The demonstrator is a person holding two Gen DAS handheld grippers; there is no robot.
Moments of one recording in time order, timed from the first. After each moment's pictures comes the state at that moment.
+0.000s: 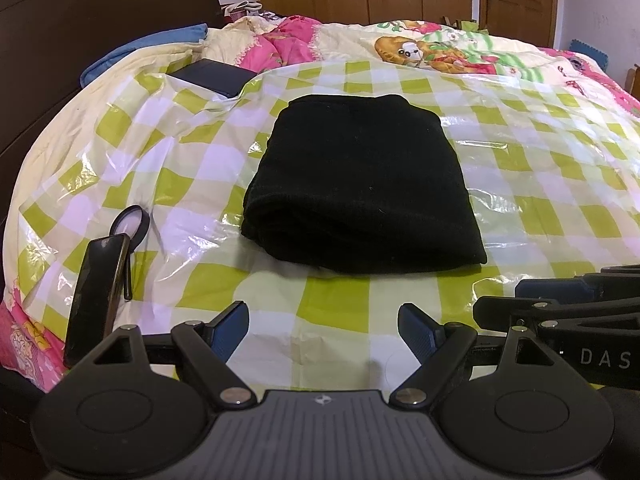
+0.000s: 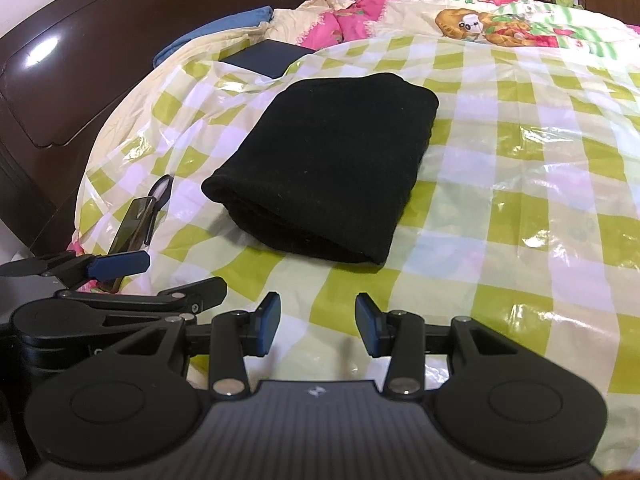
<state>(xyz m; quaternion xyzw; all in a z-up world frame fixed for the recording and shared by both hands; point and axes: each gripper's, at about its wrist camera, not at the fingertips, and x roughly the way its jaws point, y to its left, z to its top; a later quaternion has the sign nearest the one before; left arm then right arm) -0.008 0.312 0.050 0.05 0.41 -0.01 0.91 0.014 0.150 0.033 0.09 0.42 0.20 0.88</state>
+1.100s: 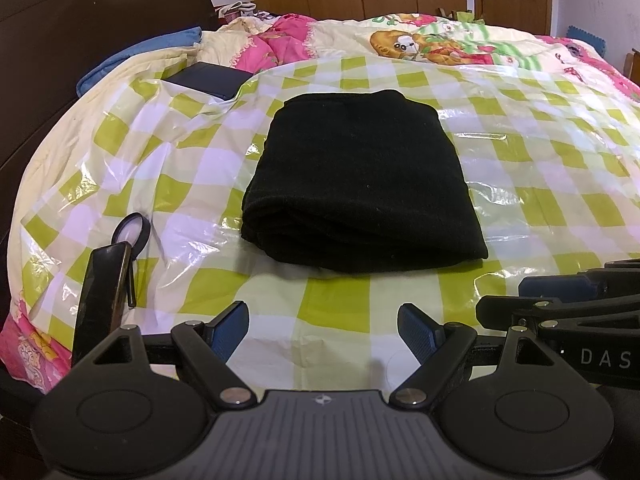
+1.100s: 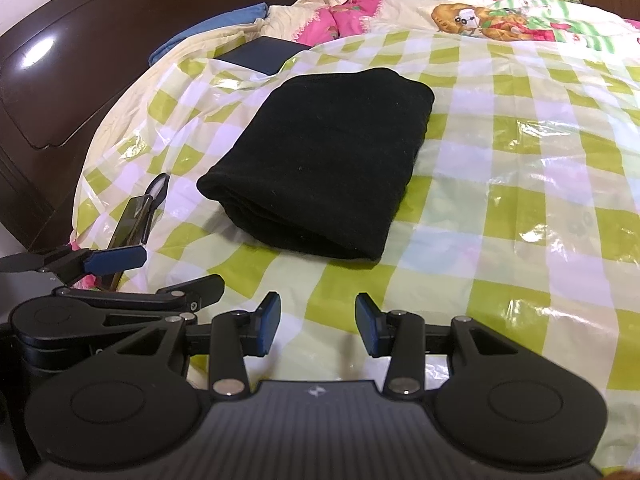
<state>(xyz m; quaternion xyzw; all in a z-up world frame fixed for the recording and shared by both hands) -0.006 0.307 0.051 0.07 0.41 0.00 0.91 0.014 0.147 0.032 0.09 0.43 0.20 0.88</state>
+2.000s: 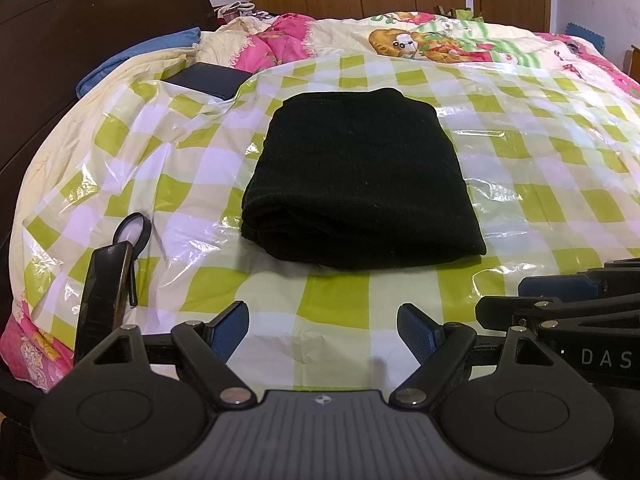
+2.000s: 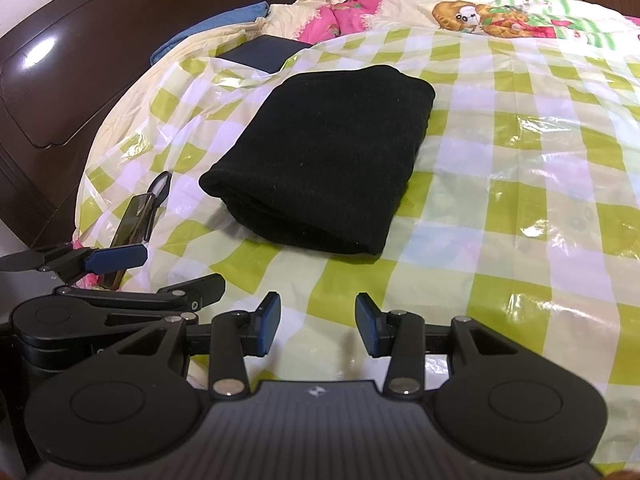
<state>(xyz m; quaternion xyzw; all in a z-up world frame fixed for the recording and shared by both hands) -0.008 0.307 0.051 0.08 0.41 -0.01 0.91 0.012 0.147 0.032 0.09 0.43 0.20 0.87</state>
